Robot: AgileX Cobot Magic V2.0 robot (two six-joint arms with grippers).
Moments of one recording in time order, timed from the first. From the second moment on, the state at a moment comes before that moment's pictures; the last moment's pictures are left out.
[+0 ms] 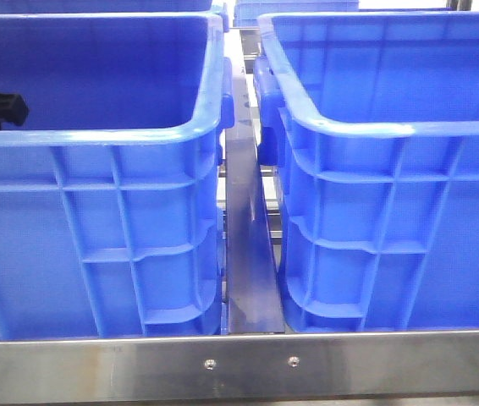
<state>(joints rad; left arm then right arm) -0.15 1.61 -1.05 -0.04 0.56 -0.07 0.09 0.65 -0.59 1.26 0.11 -1.26</state>
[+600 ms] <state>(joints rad) -0.43 1.12 -1.05 -0.04 0.67 -0.02 0.09 0.65 -0.59 1.26 0.11 -1.26</state>
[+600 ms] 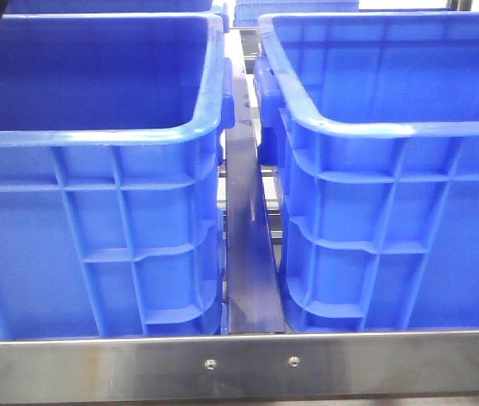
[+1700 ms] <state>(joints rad) -0.95 1.11 -1.05 0.02 0.59 0.03 0.09 0.76 -0.61 1.66 0.71 -1.11</state>
